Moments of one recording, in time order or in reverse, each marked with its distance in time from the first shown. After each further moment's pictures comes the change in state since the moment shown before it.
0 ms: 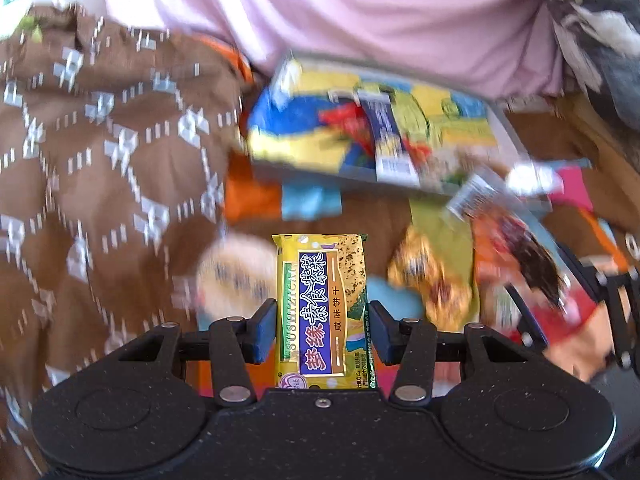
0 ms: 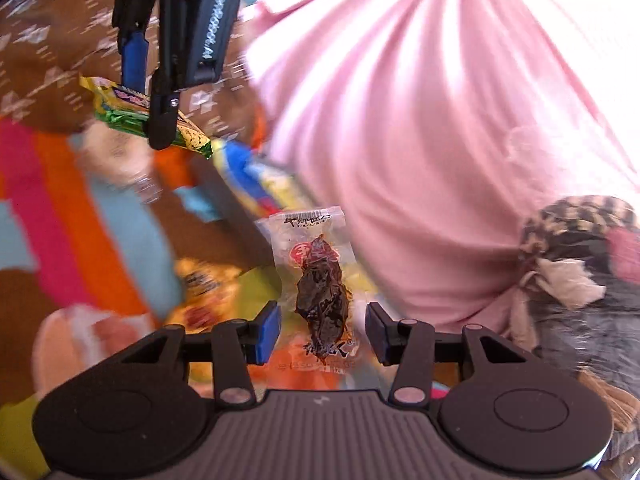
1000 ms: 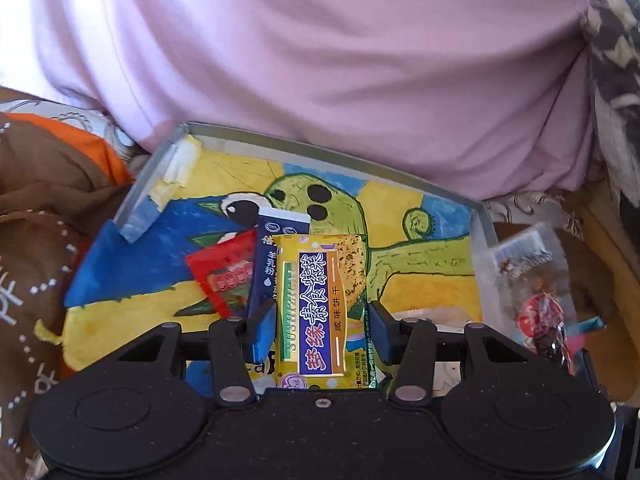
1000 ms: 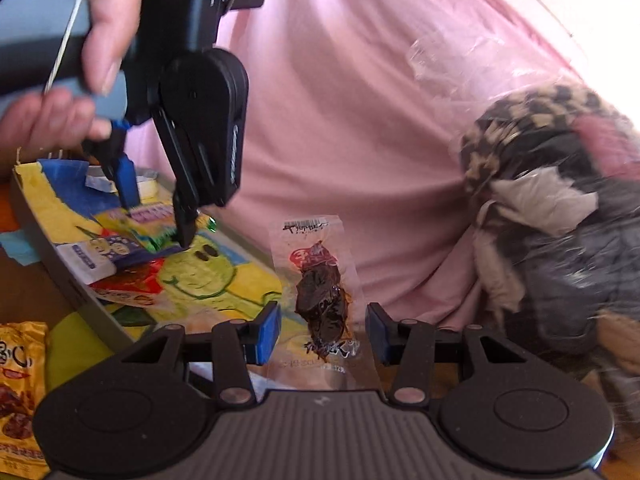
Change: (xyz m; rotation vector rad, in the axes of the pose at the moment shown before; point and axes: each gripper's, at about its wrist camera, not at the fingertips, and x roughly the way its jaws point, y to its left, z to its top) left arm 0.121 -0.093 0.149 -0.093 -0.046 -0.058; right arm 0.119 -0.083 -0.022 0.285 0.044 -0.119
